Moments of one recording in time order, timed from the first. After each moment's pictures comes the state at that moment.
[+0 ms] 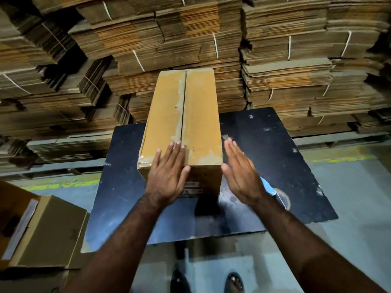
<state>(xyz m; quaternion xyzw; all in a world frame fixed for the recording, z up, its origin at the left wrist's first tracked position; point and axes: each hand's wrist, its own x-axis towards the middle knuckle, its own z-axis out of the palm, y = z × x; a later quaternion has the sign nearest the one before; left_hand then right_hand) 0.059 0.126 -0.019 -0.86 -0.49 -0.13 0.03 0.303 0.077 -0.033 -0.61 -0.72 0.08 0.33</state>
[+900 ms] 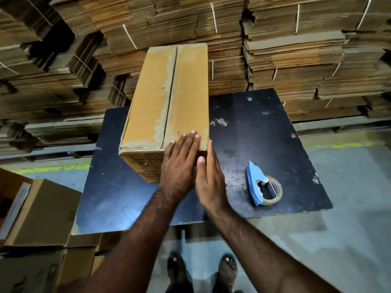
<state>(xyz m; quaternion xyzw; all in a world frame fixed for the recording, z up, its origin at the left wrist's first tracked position) 0.139 0.102 -0.043 -0.85 -0.49 -0.18 0.10 0.234 0.049 -0.040 -0.64 -0.49 0.30 0.50</state>
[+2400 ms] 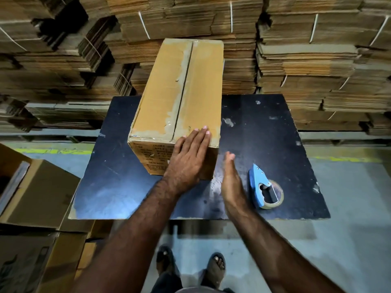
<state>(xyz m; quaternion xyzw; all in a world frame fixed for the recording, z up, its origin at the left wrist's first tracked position) 0.132 0.098 -0.028 -0.87 -0.48 -0.05 0.06 0.257 0.047 -0.044 -0.61 -0.29 0.53 0.52</state>
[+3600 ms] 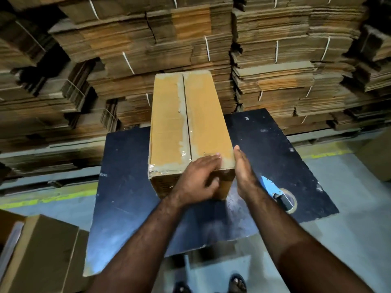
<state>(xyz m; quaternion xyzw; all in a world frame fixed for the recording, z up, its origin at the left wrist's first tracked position) 0.080 0.143 0.007 -0.91 -0.33 -0.17 -0.20 0.239 0.127 -0.014 -0.71 -0.18 0.46 0.50</state>
